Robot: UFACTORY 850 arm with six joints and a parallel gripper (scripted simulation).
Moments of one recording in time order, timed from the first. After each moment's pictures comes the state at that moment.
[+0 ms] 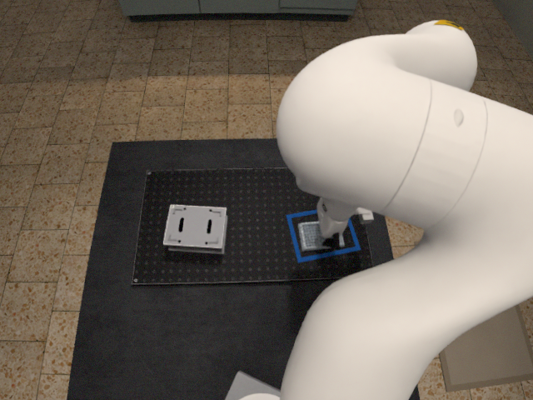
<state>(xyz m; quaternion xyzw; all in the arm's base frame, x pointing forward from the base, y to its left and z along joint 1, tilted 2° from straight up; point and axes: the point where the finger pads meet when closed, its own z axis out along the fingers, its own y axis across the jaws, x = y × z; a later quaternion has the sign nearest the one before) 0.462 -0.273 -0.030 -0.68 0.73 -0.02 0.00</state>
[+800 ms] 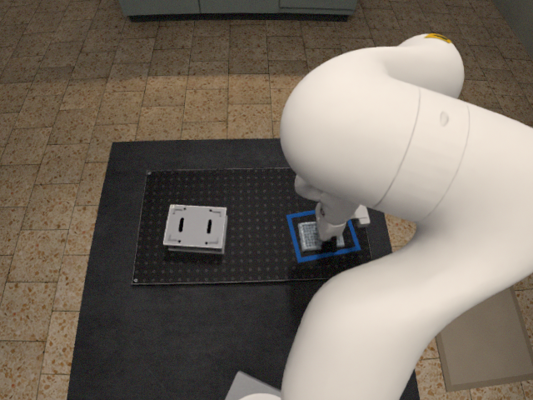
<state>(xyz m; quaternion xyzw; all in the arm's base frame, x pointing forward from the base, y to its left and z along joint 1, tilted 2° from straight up) 0.463 -0.274 -0.055 -0.68 0.73 -0.02 0.00</state>
